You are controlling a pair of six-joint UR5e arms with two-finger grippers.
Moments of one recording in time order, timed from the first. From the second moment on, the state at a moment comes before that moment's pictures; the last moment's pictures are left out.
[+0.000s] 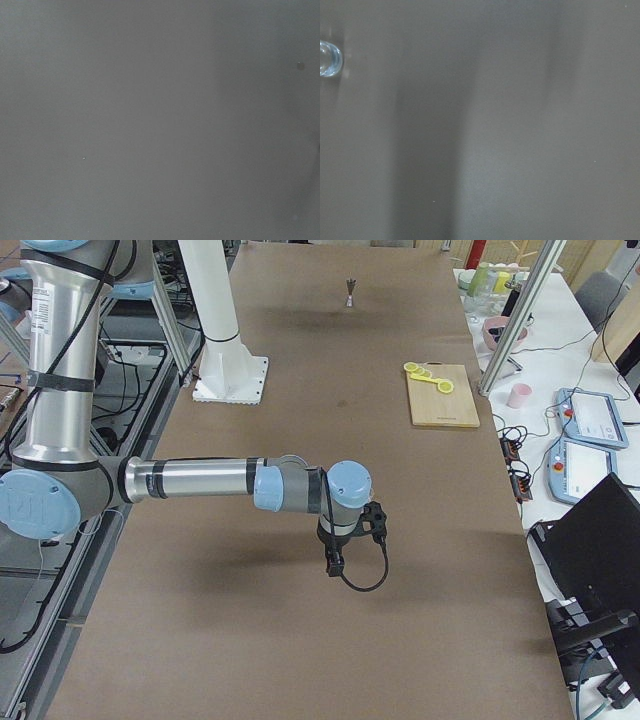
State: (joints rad) left arm -1.62 -1.42 -1.69 -1.62 -2.41 0.11; right arm 1.49 -1.72 1.78 -1.68 2.36 -0.16
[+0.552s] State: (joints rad) left arm -1.62 -1.42 -1.67 -1.63 -2.41 0.11; right arm 1.49 -1.72 1.78 -1.68 2.36 -0.16
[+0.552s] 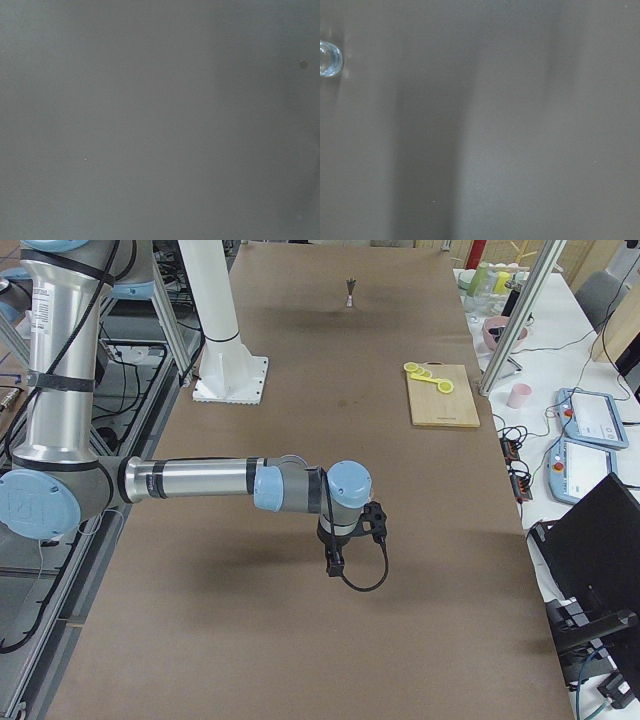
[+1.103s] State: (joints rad) left arm -1.62 -1.42 -1.65 -1.63 -2.41 0.12; right arm 1.49 -1.72 1.78 -1.68 2.36 -0.16
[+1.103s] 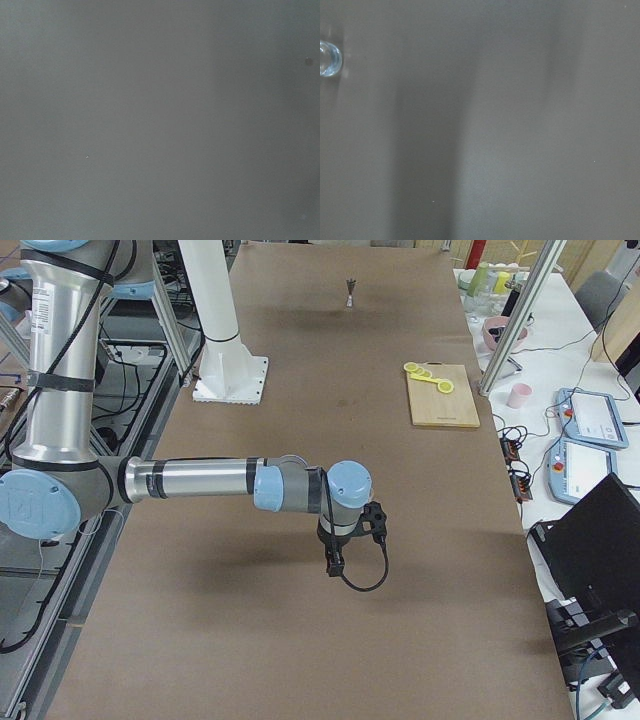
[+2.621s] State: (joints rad) left arm -1.62 -1.44 -1.63 -1.63 -2.41 0.12; right arm 1.48 -1.71 1.78 -1.67 2.34 -0.16
